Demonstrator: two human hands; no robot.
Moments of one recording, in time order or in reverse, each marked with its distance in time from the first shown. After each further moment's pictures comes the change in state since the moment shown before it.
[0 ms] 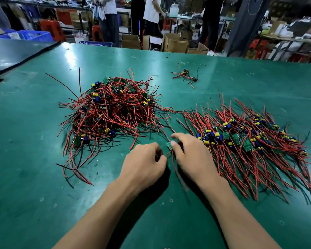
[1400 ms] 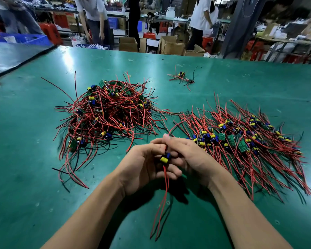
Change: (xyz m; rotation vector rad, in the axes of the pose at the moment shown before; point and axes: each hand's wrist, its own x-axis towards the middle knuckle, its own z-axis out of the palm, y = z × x) left_hand 0.001 0.016 -0.025 -1.517 -0.681 -0.322; right_hand -0.001 -0.009 -0.017 1.336 -0.613 0.200
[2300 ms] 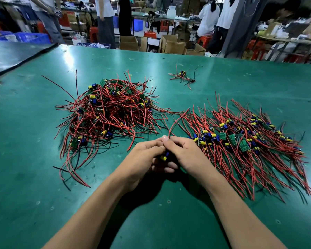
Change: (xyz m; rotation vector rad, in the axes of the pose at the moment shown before) left_hand 0.009 -0.012 -0.005 0.181 0.256 0.134; right_hand 0.003 0.008 0.004 -0.467 0.272 -0.145
